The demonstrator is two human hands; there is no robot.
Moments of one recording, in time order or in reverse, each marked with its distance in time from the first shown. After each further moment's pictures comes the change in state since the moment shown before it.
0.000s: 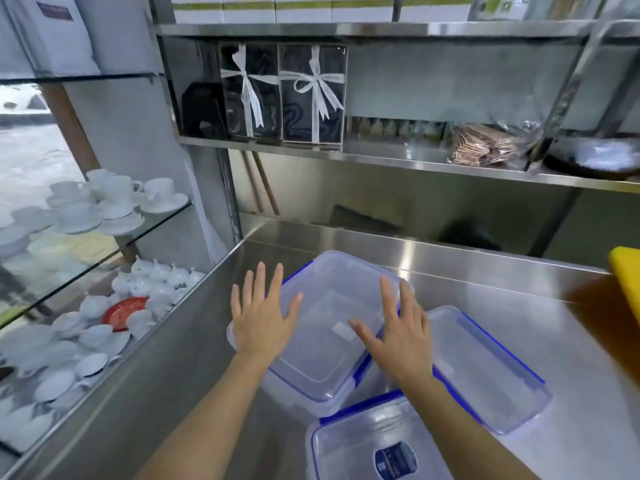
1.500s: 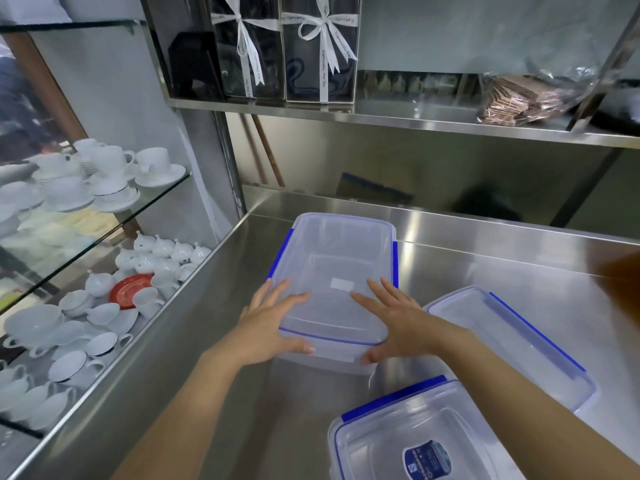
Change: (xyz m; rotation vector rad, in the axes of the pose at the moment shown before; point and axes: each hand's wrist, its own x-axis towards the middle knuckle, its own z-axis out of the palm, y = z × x) left_hand 0.005 -0.052 -0.005 -0.179 -0.715 0.175; right_hand 0.044 0.003 0.015 -0.172 -0.740 -0.307
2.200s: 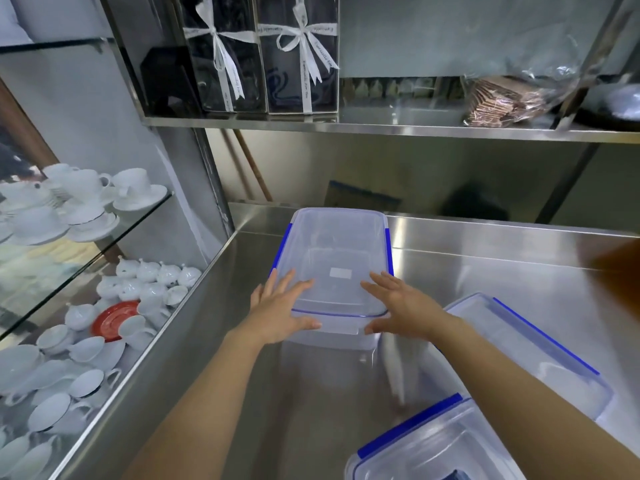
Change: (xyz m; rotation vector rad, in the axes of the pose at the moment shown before) left_hand 0.070 0.003 -0.022 0.127 -0.008 -0.006; right_hand 0.036 0.010 -0.024 0.057 0.124 0.115
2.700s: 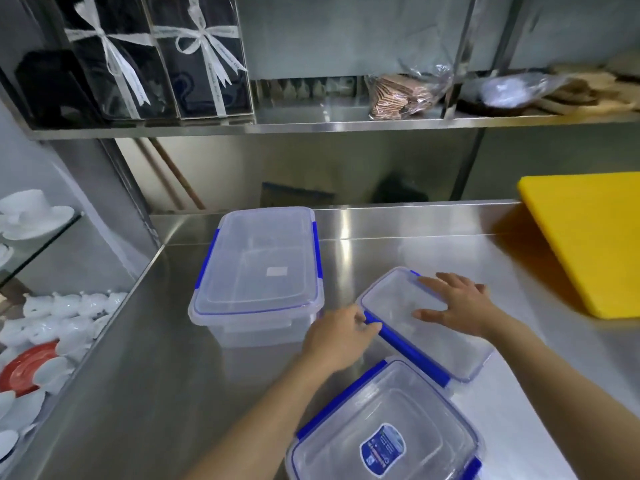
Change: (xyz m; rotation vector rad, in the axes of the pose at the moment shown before) left_hand -0.034 0.172 0.062 -0.245 -0.110 0.111; right_hand -0.125 0.124 0.002 0.027 0.160 0.506
